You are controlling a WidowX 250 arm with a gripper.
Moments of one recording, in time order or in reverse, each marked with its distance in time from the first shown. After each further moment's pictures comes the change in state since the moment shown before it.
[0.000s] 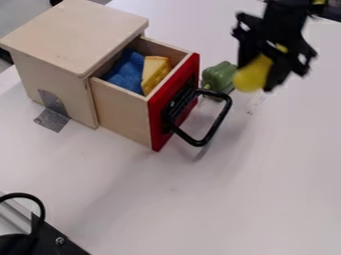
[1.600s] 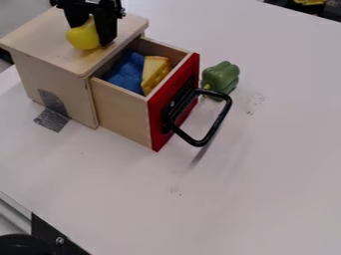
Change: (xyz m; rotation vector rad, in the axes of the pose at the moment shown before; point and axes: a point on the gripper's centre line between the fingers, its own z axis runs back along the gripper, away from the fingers) arm -0.085 0.191 -0.018 -0.105 0.045 0.332
